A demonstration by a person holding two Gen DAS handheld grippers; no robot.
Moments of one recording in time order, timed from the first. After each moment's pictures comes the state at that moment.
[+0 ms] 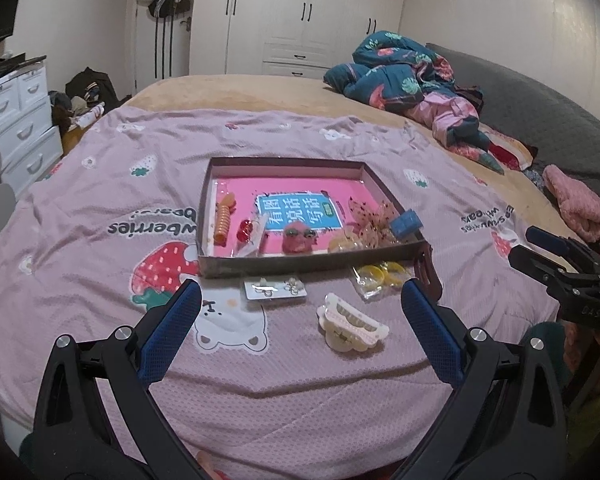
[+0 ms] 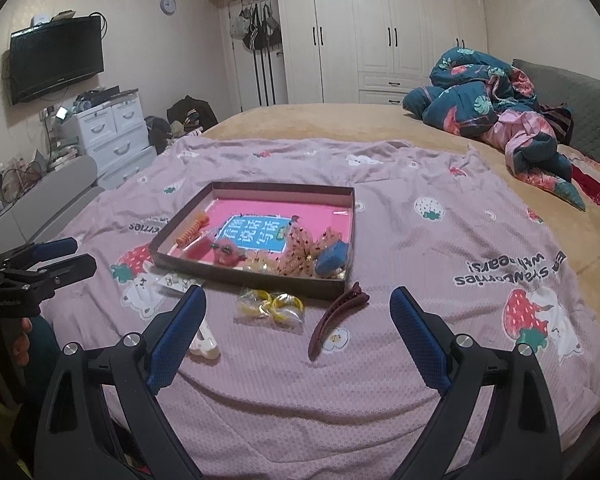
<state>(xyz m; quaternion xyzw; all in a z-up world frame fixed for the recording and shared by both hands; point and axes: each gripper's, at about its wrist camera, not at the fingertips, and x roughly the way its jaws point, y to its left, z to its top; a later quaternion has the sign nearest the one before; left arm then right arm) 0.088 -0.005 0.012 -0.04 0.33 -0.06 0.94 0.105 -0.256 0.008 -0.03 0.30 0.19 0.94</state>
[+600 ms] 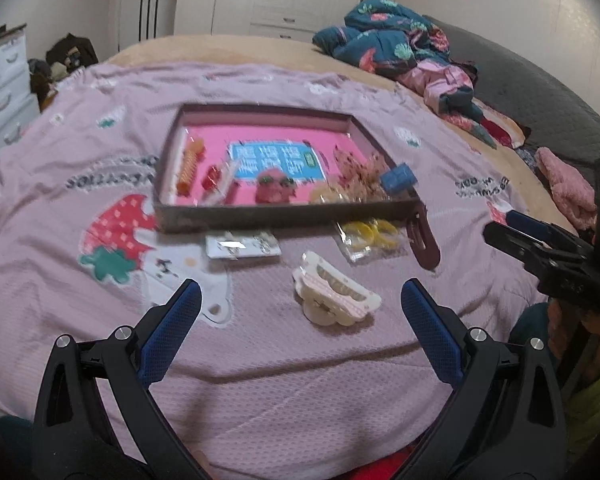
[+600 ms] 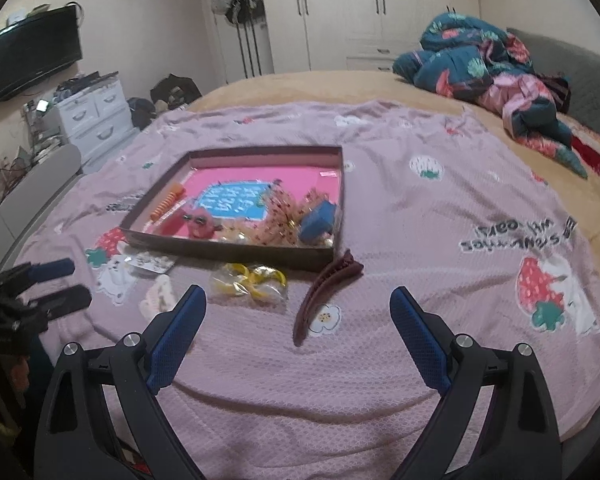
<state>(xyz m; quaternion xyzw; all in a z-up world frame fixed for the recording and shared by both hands) 0.110 -0.022 -0.035 -0.07 0.40 -0.10 0.91 0.146 -0.260 -0.037 -0.01 0.36 0.16 0.92</state>
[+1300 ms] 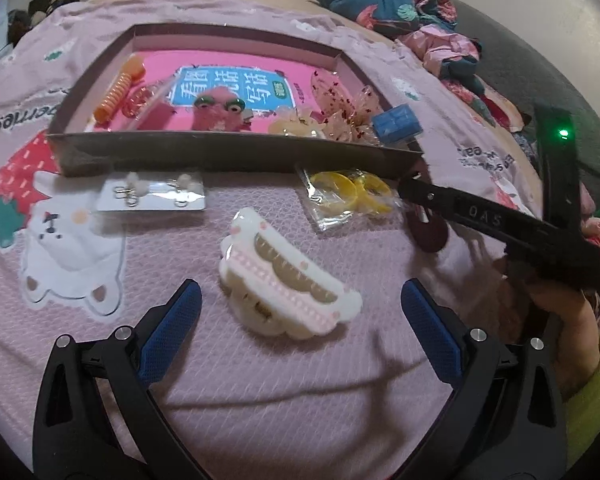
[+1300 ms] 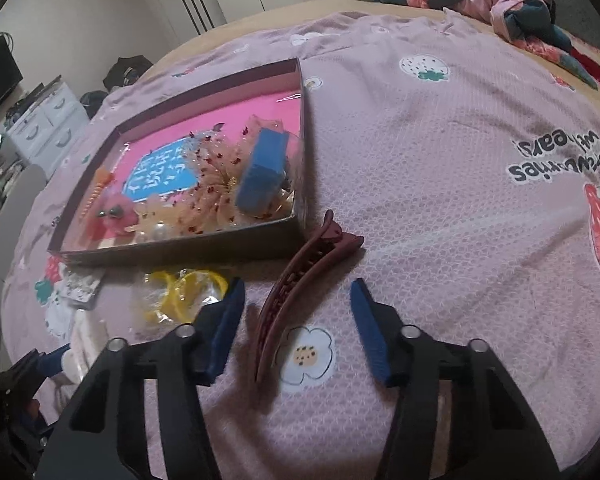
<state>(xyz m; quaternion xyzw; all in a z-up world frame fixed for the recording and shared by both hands) 0.158 -0.060 -0.098 -0.11 0.47 -0.12 0.87 0.235 -0.255 -0.109 0.05 0.46 0.12 0.88</state>
